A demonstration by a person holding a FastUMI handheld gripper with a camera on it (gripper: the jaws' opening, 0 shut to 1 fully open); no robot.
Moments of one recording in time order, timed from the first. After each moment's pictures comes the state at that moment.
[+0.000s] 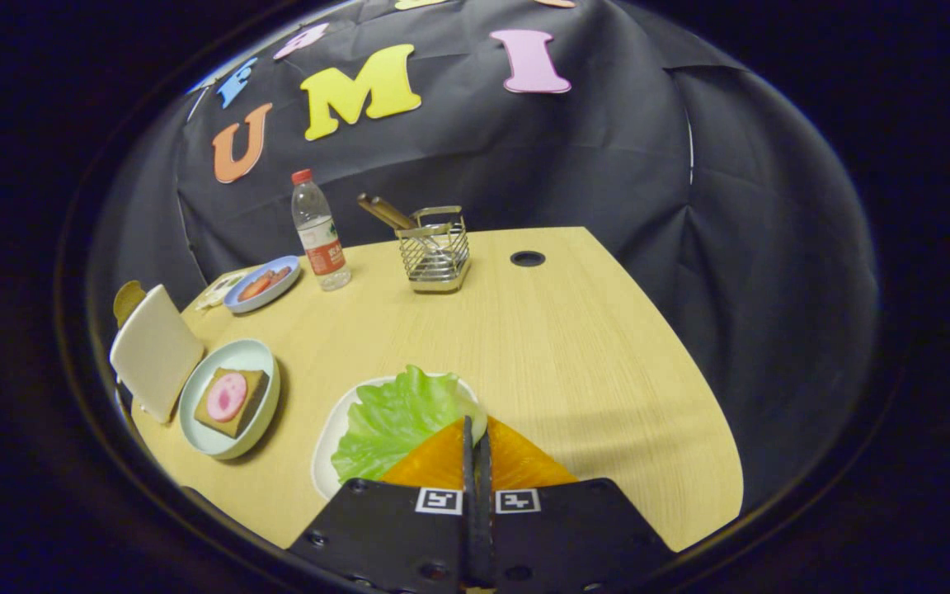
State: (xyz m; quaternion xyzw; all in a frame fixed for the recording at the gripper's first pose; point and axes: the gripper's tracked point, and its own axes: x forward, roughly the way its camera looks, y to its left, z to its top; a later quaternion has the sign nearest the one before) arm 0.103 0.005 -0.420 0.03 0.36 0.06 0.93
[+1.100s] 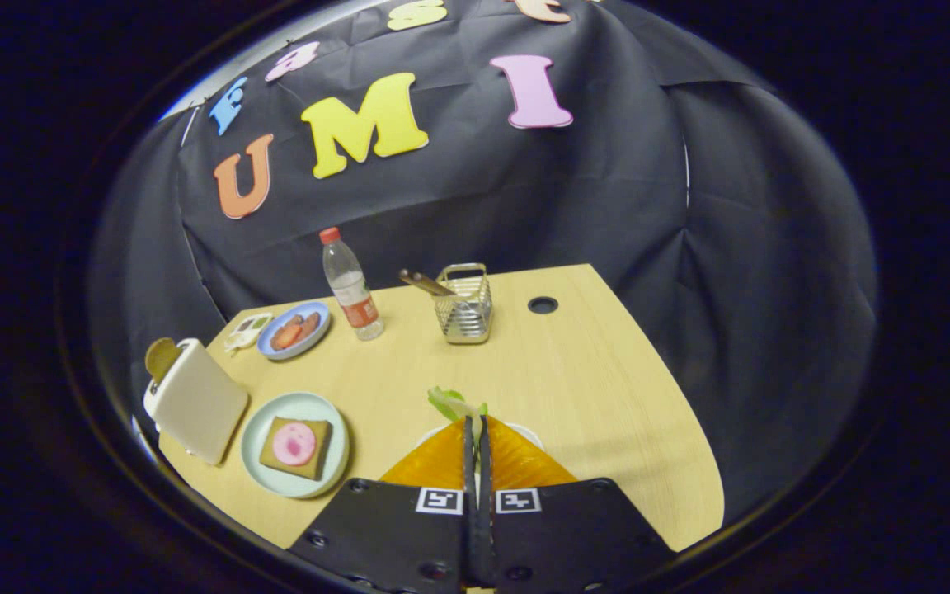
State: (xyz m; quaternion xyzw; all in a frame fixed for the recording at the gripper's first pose) arm 0.092 0.048 -0.303 0.07 0.32 0.06 0.94
